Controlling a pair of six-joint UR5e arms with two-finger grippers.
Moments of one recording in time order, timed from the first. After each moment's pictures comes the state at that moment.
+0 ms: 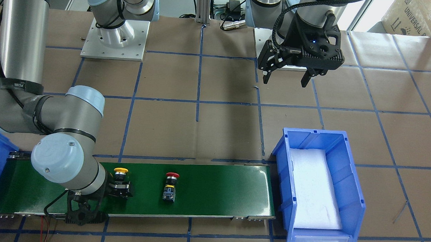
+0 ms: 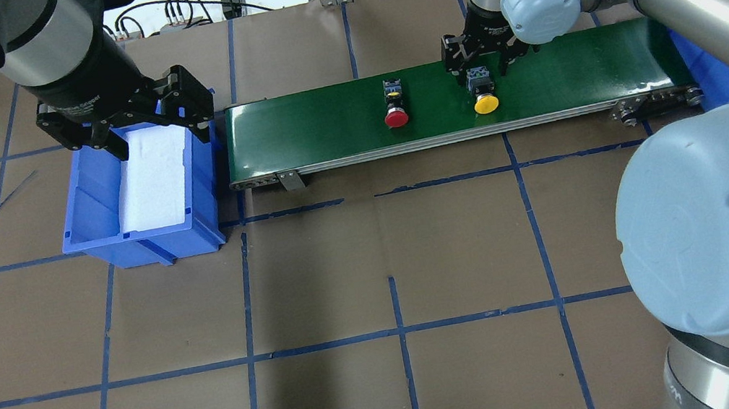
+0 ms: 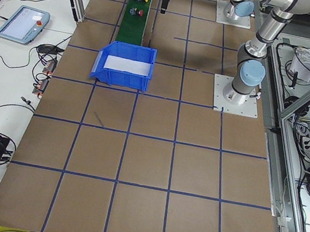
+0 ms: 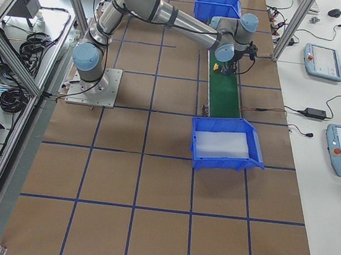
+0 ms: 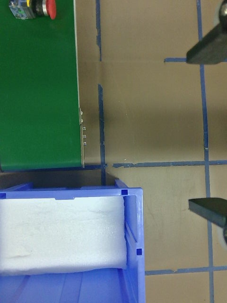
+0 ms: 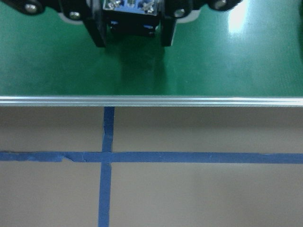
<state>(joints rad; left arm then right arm) -1.63 -1.54 -1.57 -1.52 1.54 -0.05 1.58 -0.95 1.36 -1.98 -1.53 -0.01</state>
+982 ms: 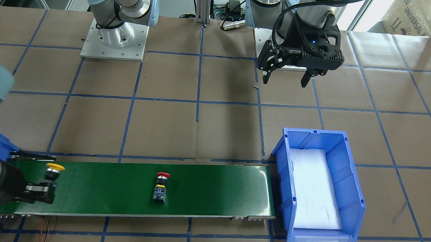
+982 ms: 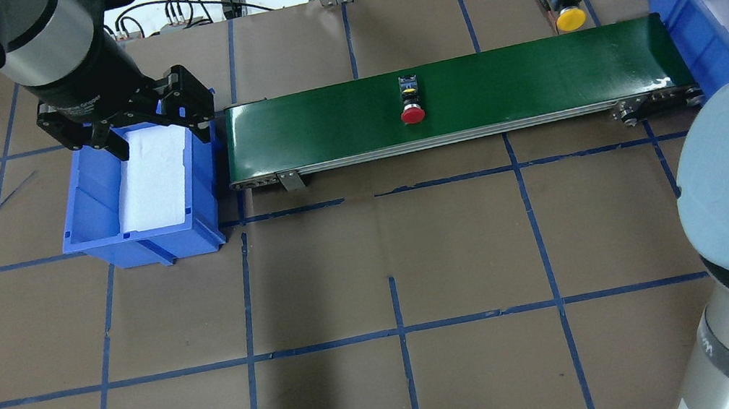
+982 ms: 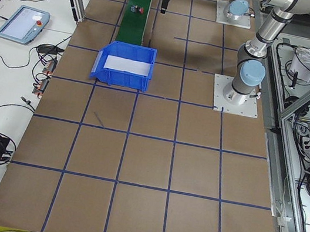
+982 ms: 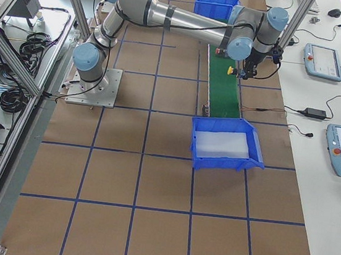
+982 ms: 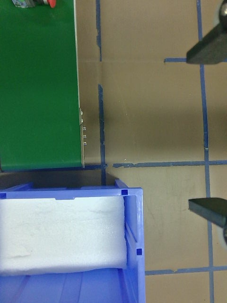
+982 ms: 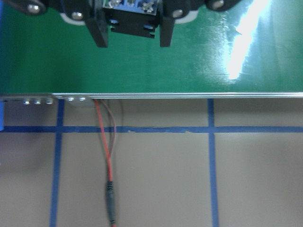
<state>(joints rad) -1.63 -1.54 -1.57 -1.52 1.54 -0.05 1.34 -0.97 1.02 -1.62 -1.52 -0.24</state>
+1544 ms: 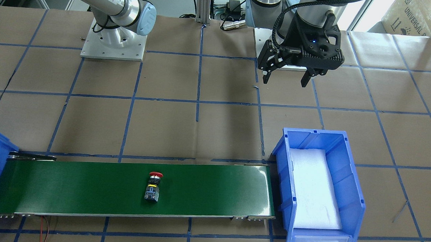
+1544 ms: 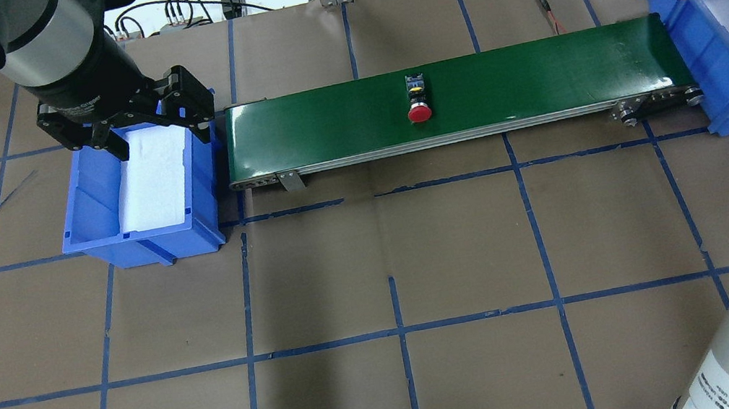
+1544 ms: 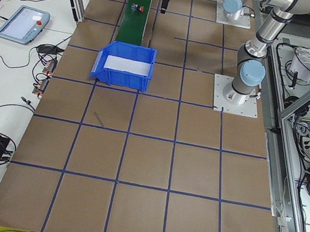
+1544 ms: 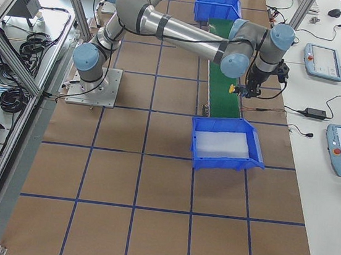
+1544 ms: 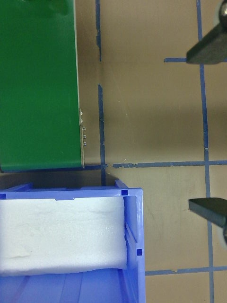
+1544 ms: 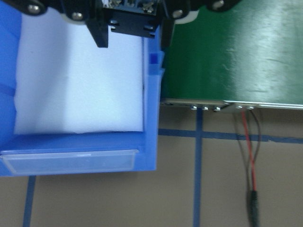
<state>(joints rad) -1.63 -1.54 -1.57 -1.52 1.54 -0.05 1.07 -0.89 1.00 -1.67 -1.52 -0.59</state>
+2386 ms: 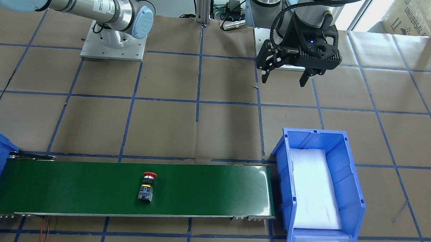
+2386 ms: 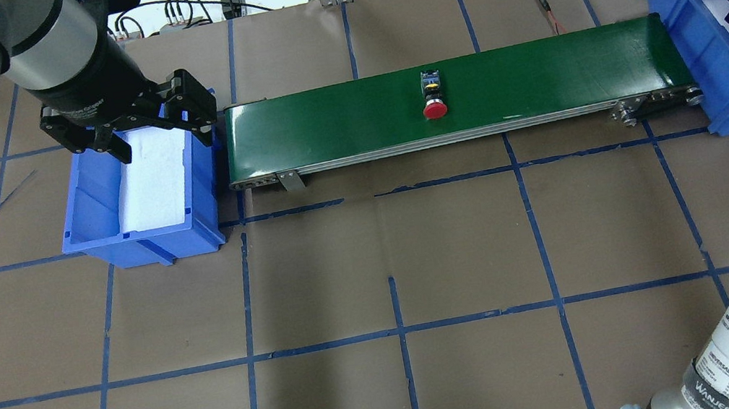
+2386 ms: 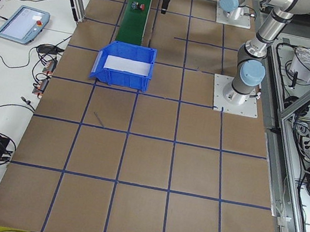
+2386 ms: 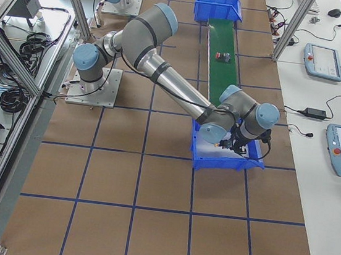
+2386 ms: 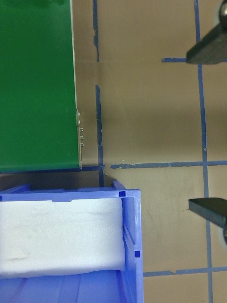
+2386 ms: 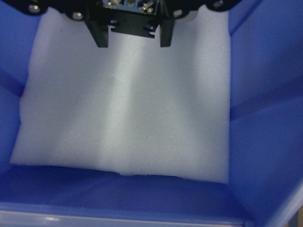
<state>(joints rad) -1.64 -1.54 -1.58 -1.52 1.54 -0.05 0.99 -0.76 1.01 -1.71 -1.52 -0.79</state>
